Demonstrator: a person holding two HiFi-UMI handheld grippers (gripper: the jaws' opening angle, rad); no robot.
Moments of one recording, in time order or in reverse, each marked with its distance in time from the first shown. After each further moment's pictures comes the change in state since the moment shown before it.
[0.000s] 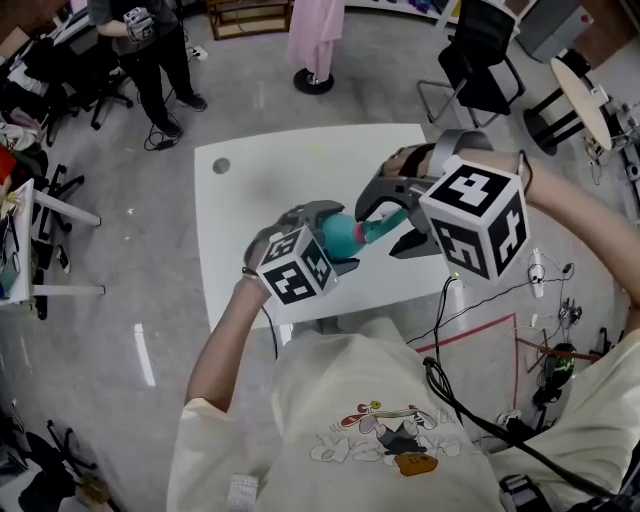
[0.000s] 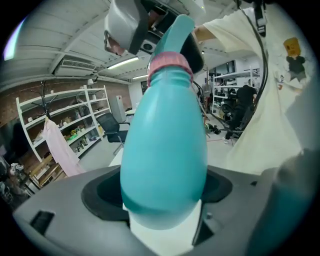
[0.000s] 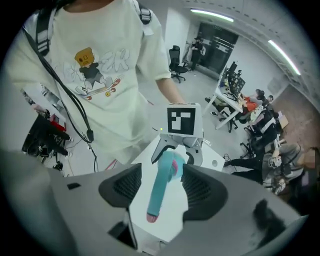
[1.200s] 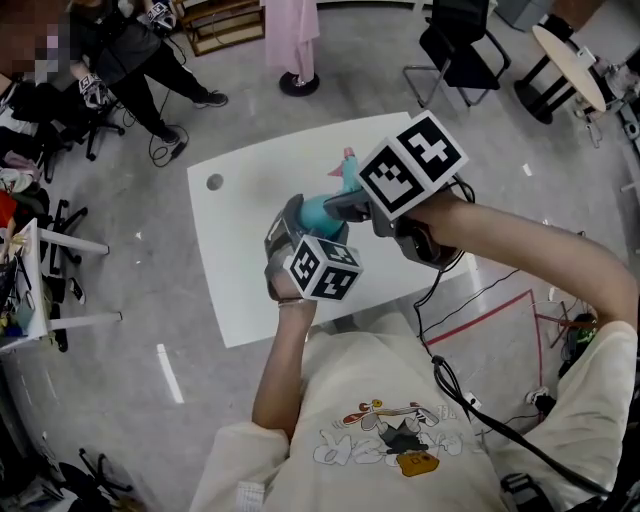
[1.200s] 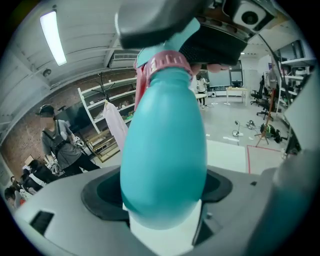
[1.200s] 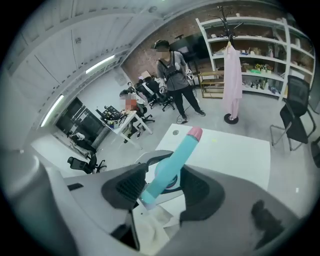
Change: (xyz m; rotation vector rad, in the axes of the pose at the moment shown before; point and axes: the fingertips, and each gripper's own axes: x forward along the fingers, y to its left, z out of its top) left arm 0.009 0.068 -0.041 -0.328 0.180 0.589; right arm 0.034 -0.070 -0.060 1.684 -0.477 -0.208
